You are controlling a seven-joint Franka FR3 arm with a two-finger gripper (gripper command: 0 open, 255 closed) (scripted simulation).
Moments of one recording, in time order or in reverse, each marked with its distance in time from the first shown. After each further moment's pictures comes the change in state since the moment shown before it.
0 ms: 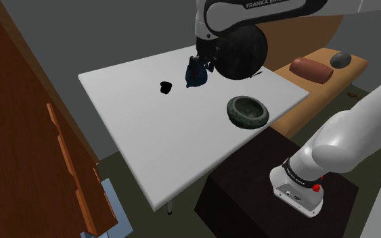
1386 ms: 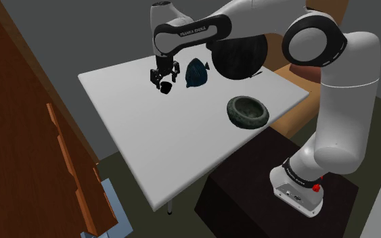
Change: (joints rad) arm 0.073 0.643 0.011 0.568 -0.079 0.061 0.128
